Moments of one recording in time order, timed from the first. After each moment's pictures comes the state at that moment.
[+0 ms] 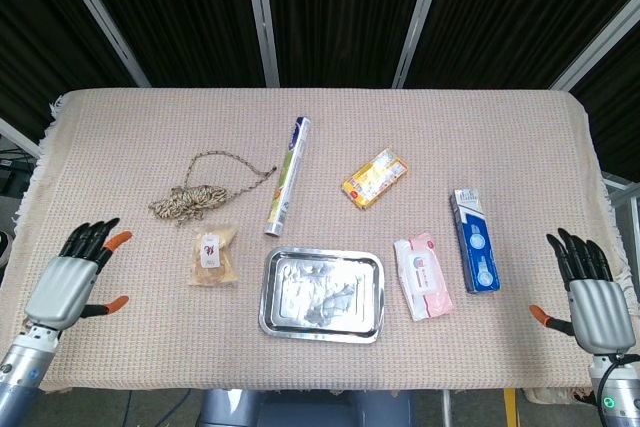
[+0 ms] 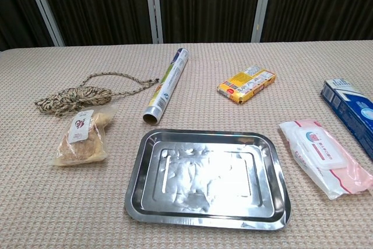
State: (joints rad) left arm -0.24 -1.10 -0.02 -1.78 1.52 1.26 0.17; right arm 0.07 -1.15 0.06 -1.60 -1.52 1.51 -0.02
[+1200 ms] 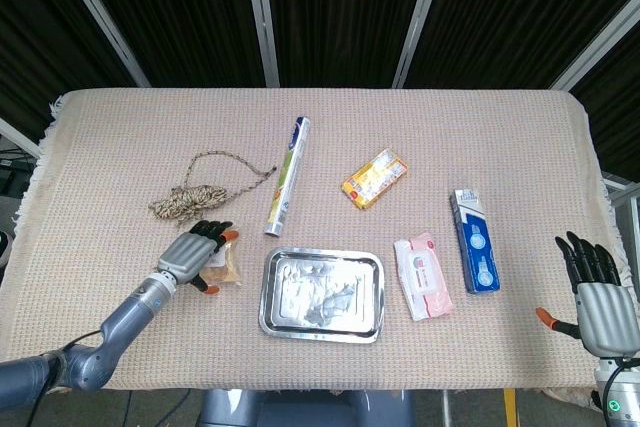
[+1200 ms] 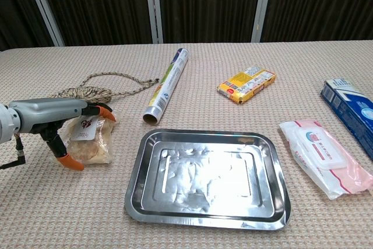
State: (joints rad) left arm -0.66 -1.45 -0.11 -1.53 1.06 0.74 0.32; right arm 0.05 -1.14 0.06 -1.60 -1.50 1.50 -0.01
